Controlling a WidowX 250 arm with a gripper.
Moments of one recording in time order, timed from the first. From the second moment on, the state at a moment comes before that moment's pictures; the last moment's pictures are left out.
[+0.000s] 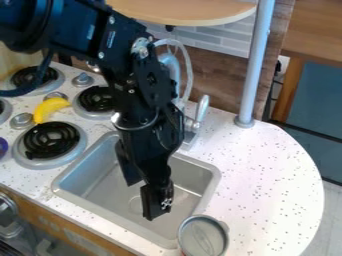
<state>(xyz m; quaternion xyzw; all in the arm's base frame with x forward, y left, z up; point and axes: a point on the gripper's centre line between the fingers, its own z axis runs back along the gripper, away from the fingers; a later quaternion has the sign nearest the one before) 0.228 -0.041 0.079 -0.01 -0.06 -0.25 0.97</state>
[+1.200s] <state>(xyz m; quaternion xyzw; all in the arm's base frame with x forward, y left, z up) 0.209 -0.068 0.013 0.03 -0.07 -0.23 0.97</state>
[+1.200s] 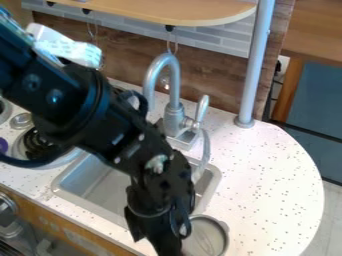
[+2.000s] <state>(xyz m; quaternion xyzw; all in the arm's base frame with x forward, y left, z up) 0.213 -0.087 -0.044 0.03 -0.10 -0.21 0.97</state>
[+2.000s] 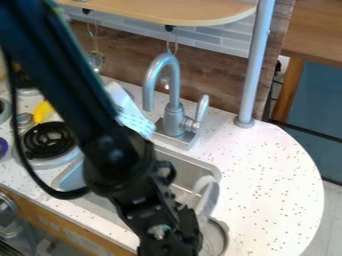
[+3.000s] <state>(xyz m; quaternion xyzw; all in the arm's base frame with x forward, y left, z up) 0.273 -0.114 -0.054 0.04 -0.10 -0.21 0.97</state>
